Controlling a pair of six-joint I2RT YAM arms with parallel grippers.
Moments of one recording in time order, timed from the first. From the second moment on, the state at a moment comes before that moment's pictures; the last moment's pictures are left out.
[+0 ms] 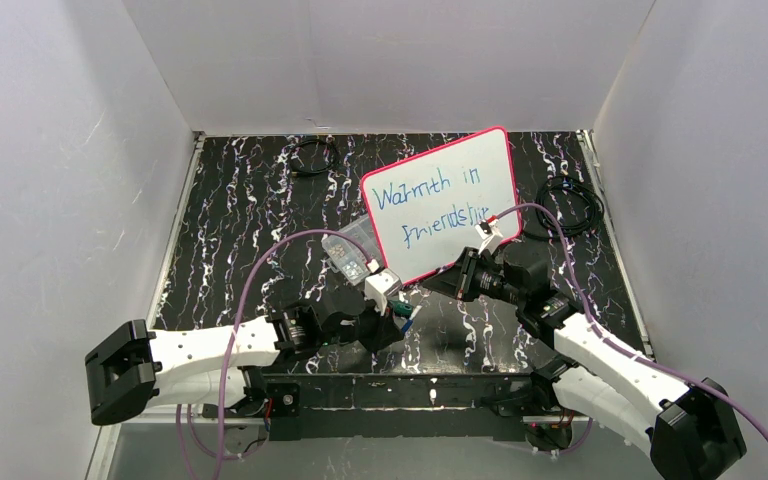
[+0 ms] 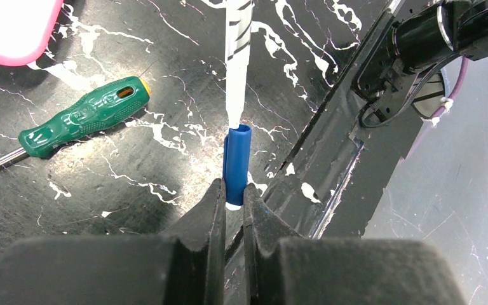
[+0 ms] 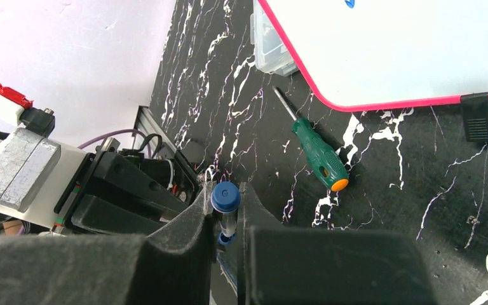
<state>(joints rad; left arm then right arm) -1.15 1.08 0.51 0.04 0.02 -0.45 0.60 0.86 0.42 0.11 -0.46 0.83</state>
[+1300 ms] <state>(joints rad) -1.16 1.17 0.54 0.09 -0.06 -0.39 0.74 0.86 0.39 0.15 -0.30 0.75</state>
